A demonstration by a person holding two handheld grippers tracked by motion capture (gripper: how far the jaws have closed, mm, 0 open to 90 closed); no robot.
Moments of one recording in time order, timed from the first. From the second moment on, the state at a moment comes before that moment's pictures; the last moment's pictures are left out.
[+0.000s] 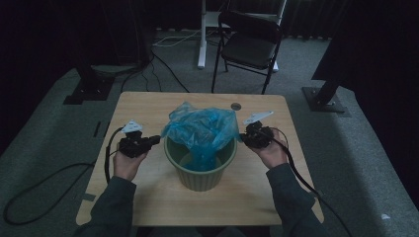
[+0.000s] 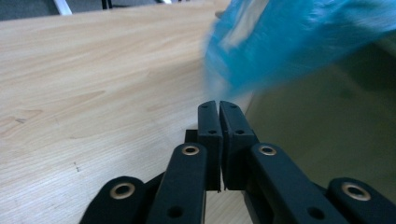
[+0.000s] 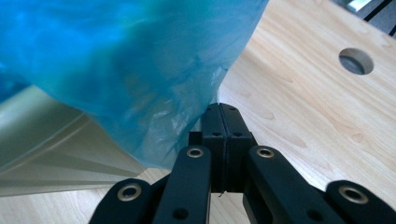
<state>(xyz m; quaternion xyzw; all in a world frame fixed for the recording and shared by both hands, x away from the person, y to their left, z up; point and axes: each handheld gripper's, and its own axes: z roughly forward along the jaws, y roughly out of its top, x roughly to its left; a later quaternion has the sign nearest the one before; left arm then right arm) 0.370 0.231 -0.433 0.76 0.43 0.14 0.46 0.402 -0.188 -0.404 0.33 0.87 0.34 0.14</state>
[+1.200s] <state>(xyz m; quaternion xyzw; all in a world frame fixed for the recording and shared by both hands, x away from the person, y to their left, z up) 0.401 0.195 -0.374 0.75 0.39 0.10 0.53 0.397 -0.189 -0.342 0.33 0.81 0.47 0.10</state>
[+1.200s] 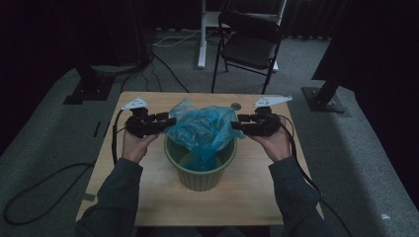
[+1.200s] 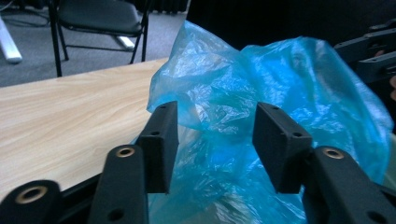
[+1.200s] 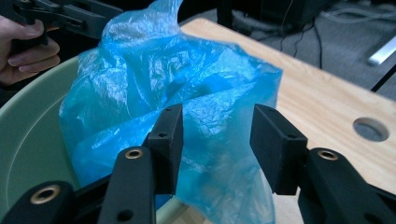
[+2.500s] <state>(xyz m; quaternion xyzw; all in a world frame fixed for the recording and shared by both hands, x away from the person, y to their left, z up) 0.311 0.218 -0.398 0.76 0.36 0.14 0.52 0.334 -0.204 -0.367 0.26 0.85 0.45 0.04</state>
